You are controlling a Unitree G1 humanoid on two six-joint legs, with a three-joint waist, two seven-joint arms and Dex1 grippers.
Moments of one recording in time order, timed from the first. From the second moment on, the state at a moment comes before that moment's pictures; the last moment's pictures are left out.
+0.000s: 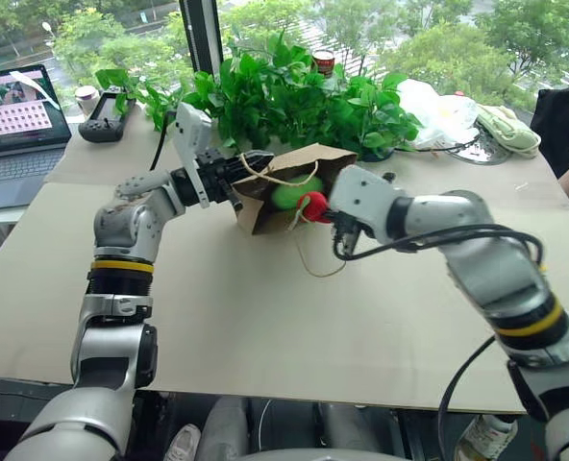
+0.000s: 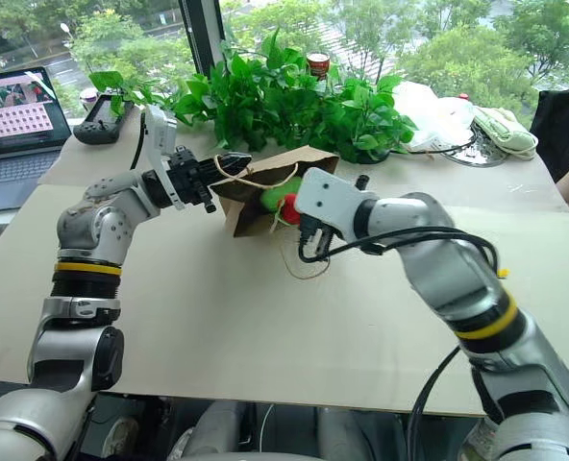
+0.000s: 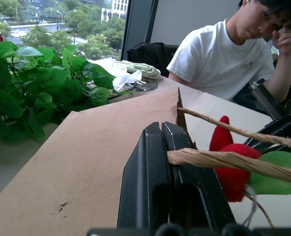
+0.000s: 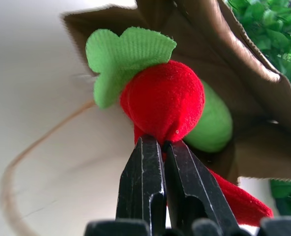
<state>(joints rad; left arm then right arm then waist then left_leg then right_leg) -0.86 0.41 0.08 0.34 -0.47 0.50 -0.99 -0.78 -0.67 0.44 -0.34 0.00 0.75 0.73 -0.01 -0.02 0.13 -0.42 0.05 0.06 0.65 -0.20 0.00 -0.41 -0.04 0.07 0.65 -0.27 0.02</state>
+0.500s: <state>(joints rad) -0.86 0.41 0.08 0.34 -0.47 0.50 -0.99 -0.91 -0.47 0.52 -0.10 -0.16 0.73 0.68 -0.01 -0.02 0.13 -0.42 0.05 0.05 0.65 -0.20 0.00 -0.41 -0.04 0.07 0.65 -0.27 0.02</state>
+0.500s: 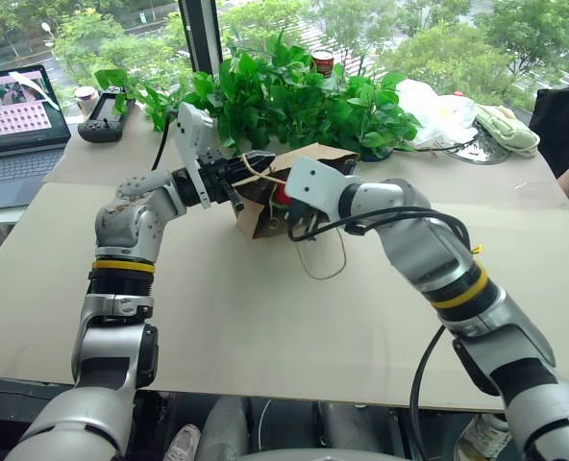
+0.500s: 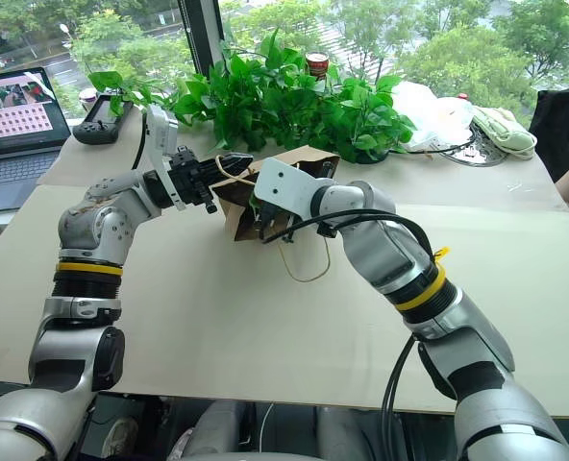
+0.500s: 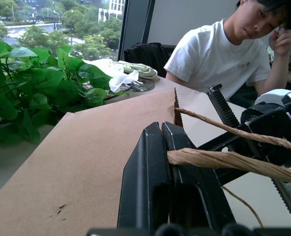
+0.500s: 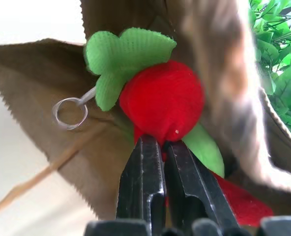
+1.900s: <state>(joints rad) -0.86 0.40 0.08 0.35 -0.47 0.50 -0.99 -0.52 -0.25 0.27 -0.42 0.14 1.17 0.44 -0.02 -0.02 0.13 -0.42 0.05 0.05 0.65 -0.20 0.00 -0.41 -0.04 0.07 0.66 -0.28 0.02</state>
